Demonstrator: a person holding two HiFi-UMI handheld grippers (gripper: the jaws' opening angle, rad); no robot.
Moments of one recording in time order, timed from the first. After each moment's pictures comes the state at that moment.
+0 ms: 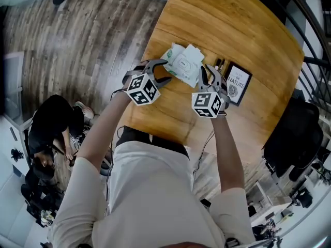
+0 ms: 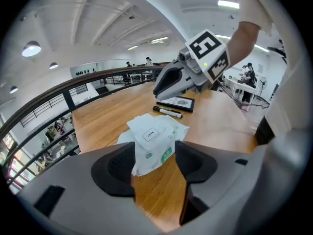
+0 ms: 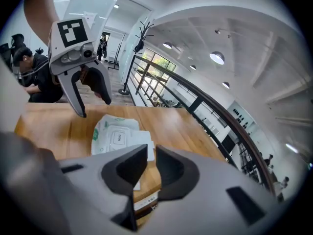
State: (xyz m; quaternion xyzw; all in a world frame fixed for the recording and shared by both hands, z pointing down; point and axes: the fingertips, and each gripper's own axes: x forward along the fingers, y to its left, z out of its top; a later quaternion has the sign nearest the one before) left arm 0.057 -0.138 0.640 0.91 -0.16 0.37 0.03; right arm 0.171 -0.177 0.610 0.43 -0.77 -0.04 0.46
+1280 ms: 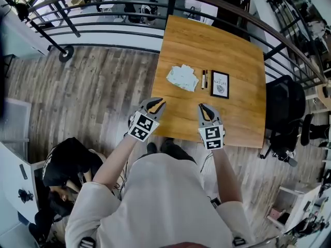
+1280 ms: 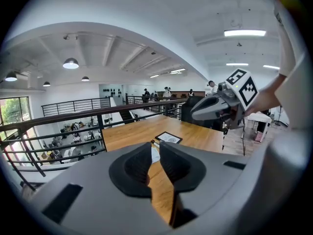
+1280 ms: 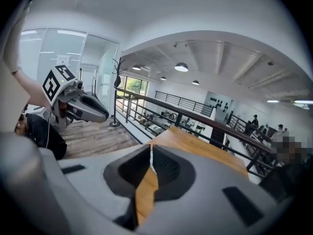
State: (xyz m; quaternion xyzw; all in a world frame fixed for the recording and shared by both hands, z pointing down) left arm -0.059 0.043 0.407 0.93 -0.29 0.21 0.05; right arm 0.088 0.076 0.391 0.55 -0.78 0.05 0.28
